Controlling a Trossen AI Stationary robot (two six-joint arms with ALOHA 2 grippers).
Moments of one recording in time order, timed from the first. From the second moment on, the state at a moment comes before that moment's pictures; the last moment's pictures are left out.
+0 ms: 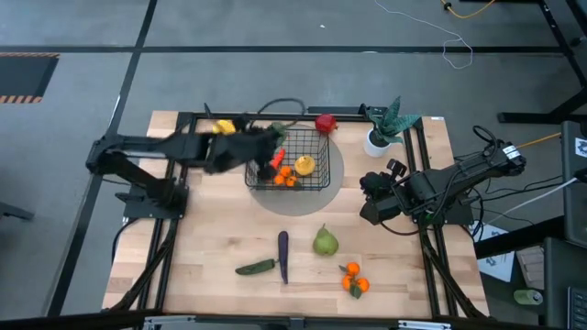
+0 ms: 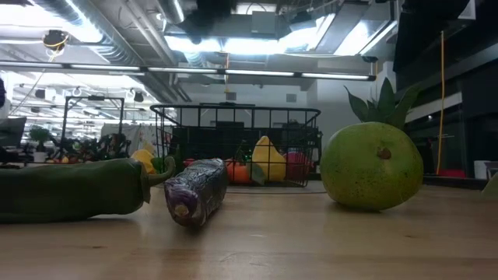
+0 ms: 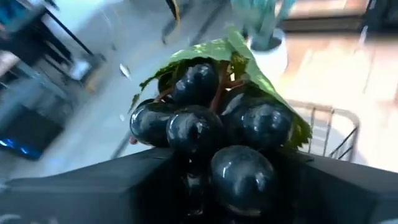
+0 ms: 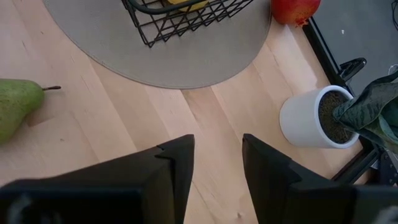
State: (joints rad) left arm -0.01 1.36 1.40 -0.59 -0.72 0.02; right arm 0.39 1.30 1.17 -1.30 0.58 0.80
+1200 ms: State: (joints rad) left arm 0.07 1.42 1.33 -0.98 -0.11 -0.39; right arm 0.39 1.30 1.17 -1.31 0.58 0.78
